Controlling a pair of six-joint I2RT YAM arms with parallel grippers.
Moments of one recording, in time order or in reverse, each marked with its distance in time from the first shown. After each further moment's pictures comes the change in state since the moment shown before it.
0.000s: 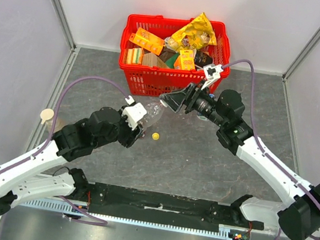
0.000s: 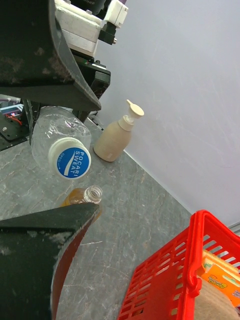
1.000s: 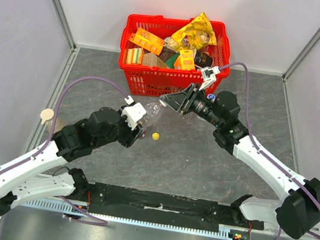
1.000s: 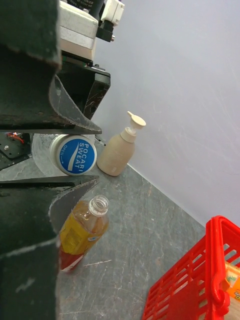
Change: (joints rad) left arm 0.006 -0.006 -0.015 0.010 0.002 0.000; right arm 0.000 0.042 -0.043 0.075 -0.014 0.118
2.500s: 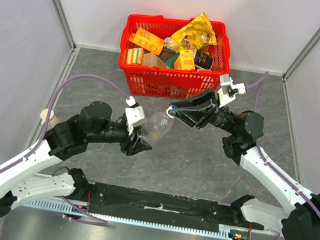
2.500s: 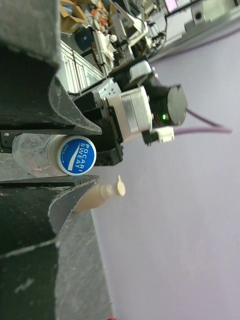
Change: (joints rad) left arm 0.017 0.000 0.092 -0.006 0.440 -0.024; right arm -0.042 -0.121 -0.153 0.557 -0.387 -0.034
